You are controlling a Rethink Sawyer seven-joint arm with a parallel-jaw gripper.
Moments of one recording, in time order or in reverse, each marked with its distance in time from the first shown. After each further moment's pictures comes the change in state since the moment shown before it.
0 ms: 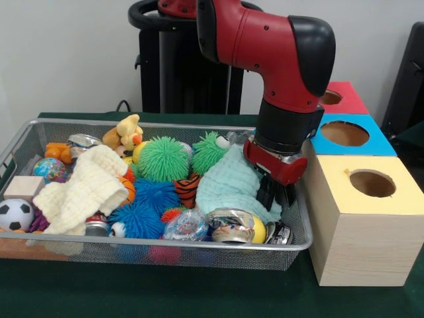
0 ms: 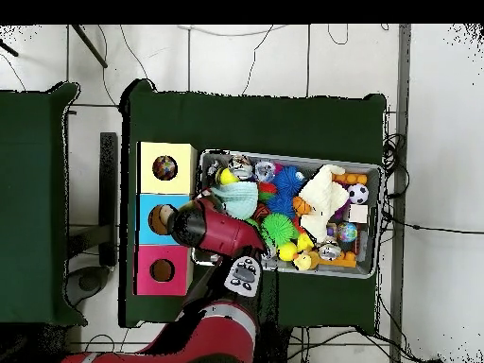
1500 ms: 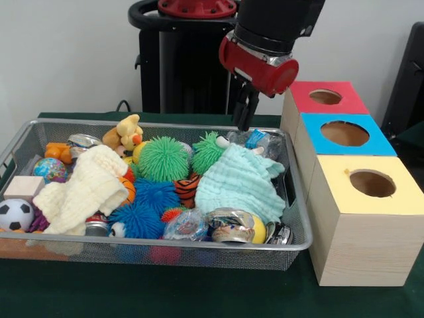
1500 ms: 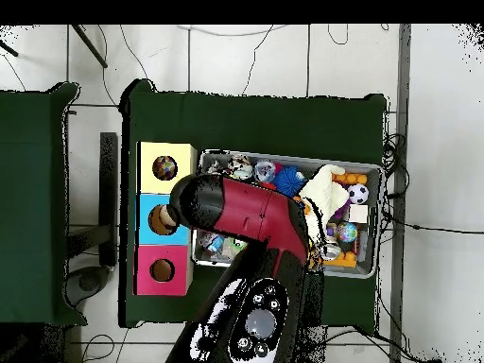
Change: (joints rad) arm 0.008 -0.238 -0.180 -0.165 -0.159 0.503 0.000
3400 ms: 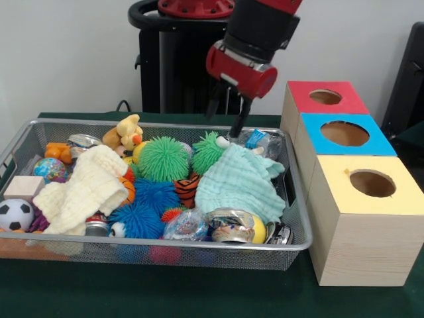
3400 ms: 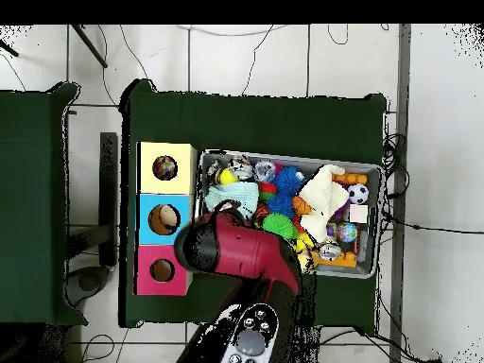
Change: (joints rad) arm 0.017 -0.016 -0.001 0.202 -0.135 -0.286 0.000
